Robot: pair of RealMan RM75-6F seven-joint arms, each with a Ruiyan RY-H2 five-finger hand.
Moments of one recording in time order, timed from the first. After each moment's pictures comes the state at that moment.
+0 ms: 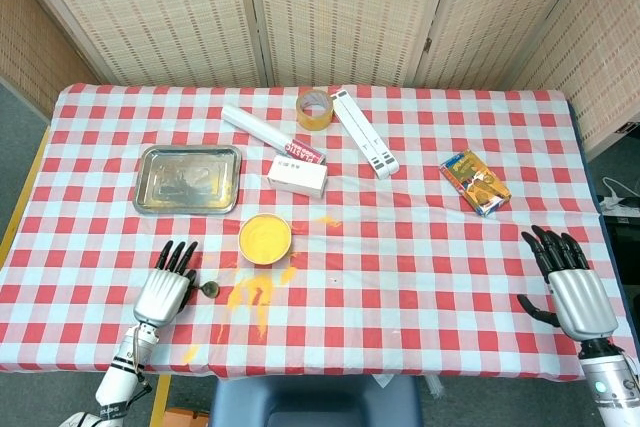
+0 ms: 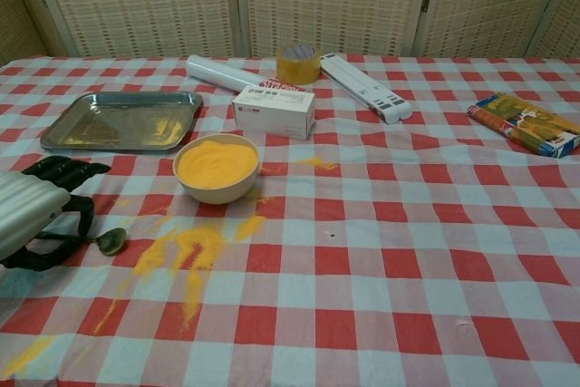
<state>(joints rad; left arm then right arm) -0.34 -1.73 -0.03 -1.05 1.51 1.27 0.41 0.12 -1.12 0.02 -1.60 -1.54 1.42 -0.02</state>
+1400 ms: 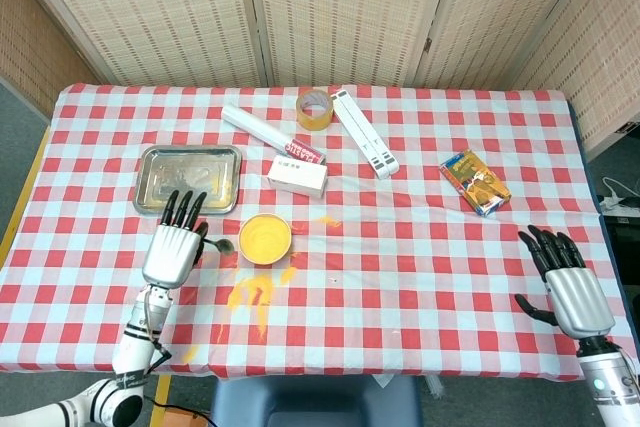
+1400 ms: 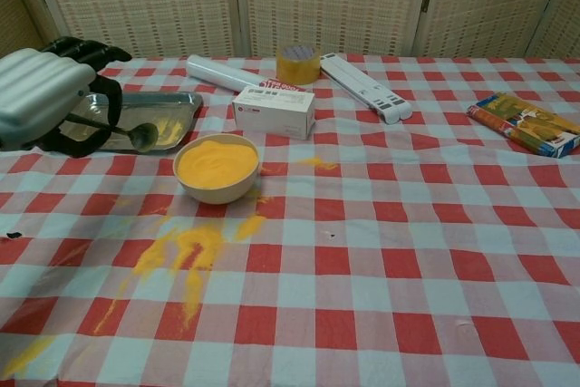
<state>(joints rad) -0.49 -1.66 -0.23 -1.40 1.40 1.29 0.71 0.13 -1.12 0.02 -1.59 -1.53 1.39 0.01</state>
